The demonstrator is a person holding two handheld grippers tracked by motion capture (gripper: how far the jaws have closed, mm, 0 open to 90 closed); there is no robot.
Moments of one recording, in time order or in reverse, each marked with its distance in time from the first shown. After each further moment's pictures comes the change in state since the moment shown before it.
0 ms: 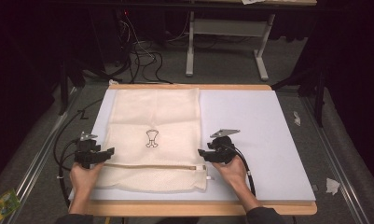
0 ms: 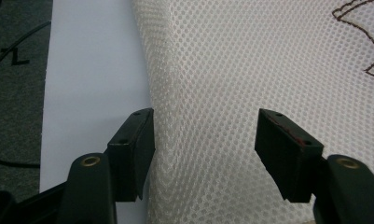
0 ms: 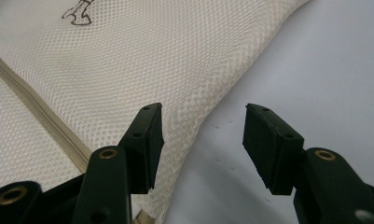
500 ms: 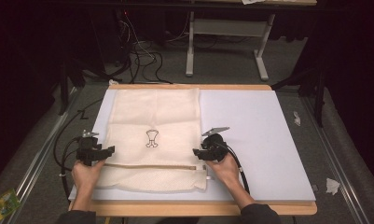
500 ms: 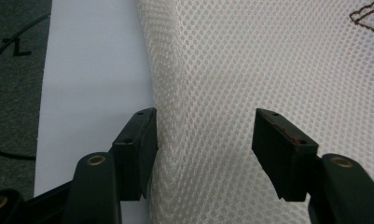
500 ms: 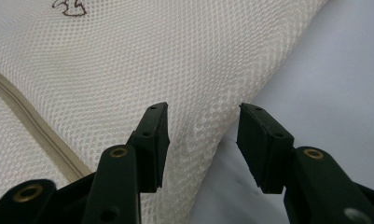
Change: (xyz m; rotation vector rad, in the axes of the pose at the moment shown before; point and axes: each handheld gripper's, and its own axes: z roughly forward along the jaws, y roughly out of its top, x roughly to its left) left arm 0.000 0.006 0.008 0.027 0.023 -0.022; right arm 0.009 0.011 0.021 0.067 -0.008 0.003
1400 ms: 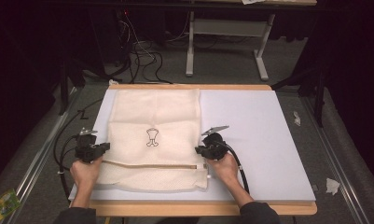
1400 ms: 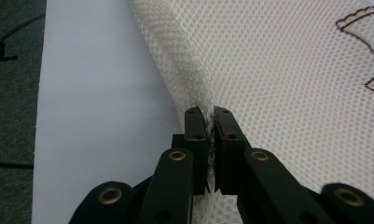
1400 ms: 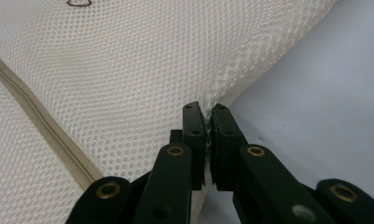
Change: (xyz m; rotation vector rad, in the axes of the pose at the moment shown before) left arm 0.003 0.007 -0.007 -0.029 -0.061 -0.004; right arm -0.005 0.001 0.005 0.017 0.051 -0.002
